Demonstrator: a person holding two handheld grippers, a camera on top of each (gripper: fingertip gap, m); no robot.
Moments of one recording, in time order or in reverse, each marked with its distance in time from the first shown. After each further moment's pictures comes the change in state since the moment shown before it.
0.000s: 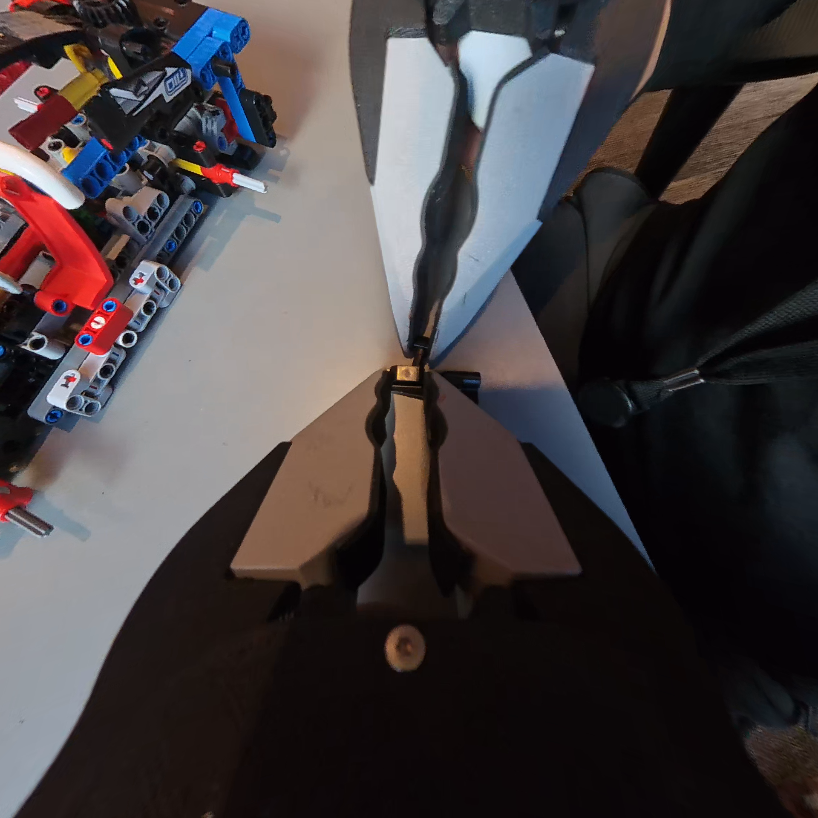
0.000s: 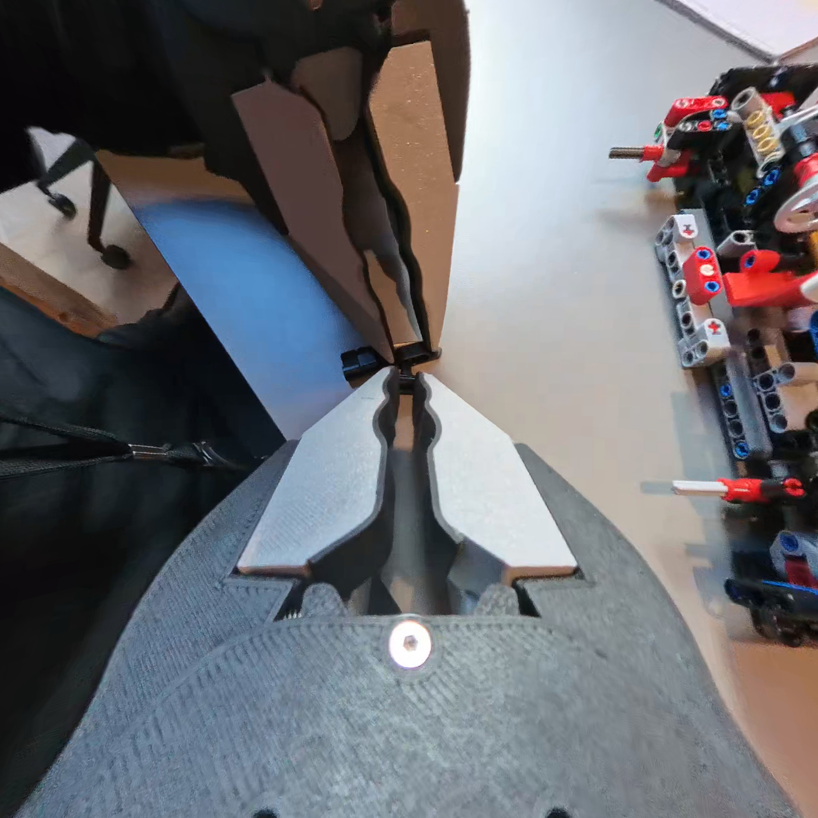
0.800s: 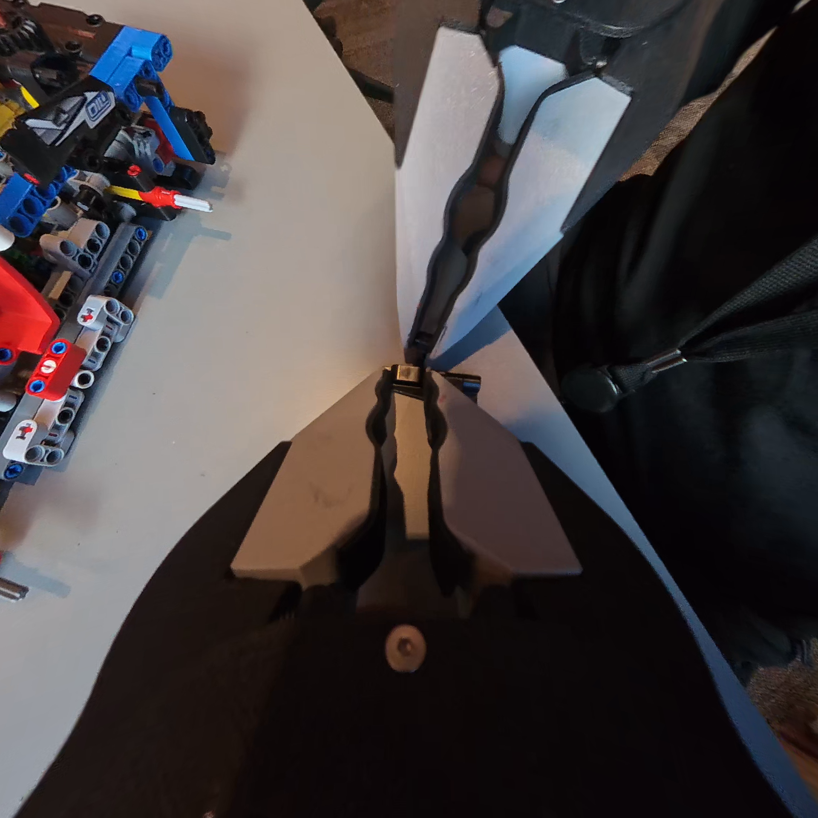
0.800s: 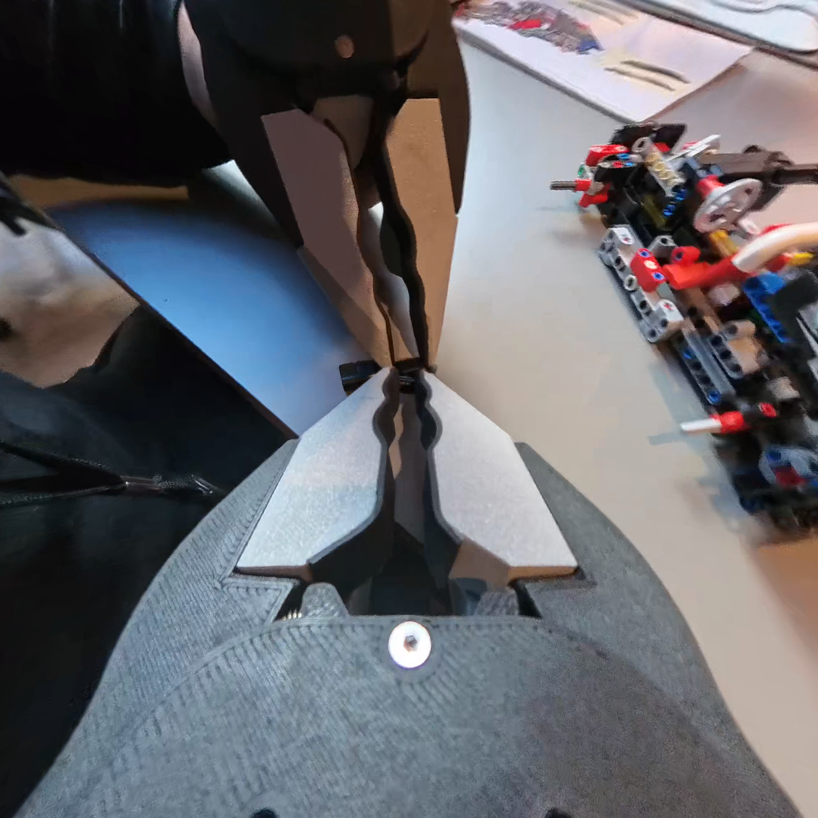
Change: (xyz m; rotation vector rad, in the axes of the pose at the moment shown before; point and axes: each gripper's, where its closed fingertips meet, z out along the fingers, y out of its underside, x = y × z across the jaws) left arm 0.012 0.000 0.000 0.000 0.114 0.085; right arm -0.011 -0.004 -0.006 0.132 0.254 0.032
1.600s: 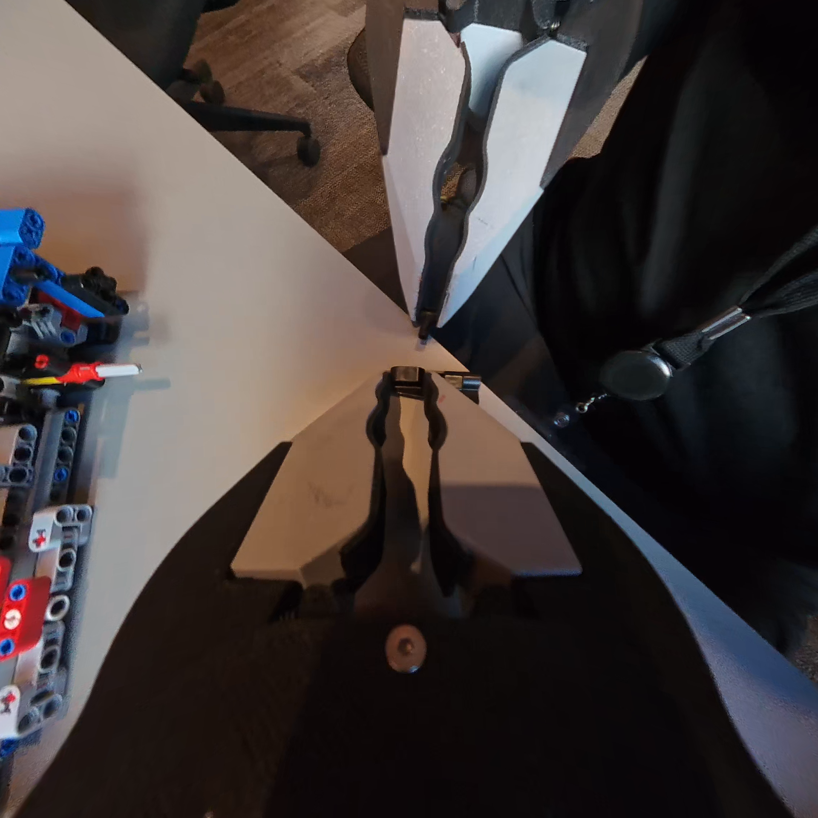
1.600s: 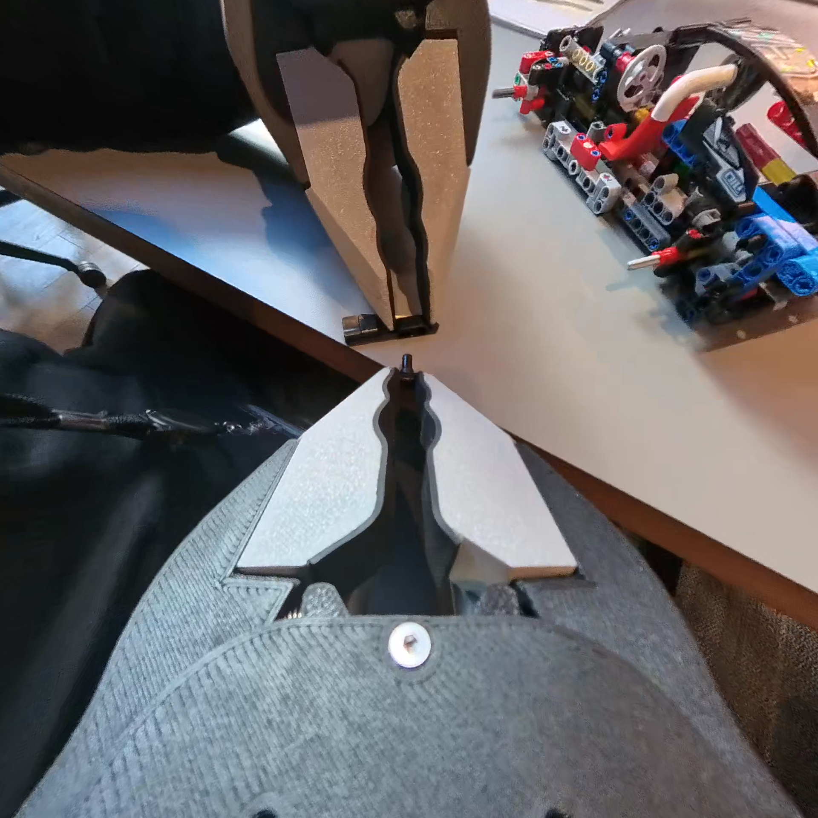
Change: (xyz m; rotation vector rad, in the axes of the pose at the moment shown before) left arm 0.016 -0.029 0.032 -0.005 0.199 0.229; right arm 0.001 0.039 -0.051 -0.036 0.114 0.096
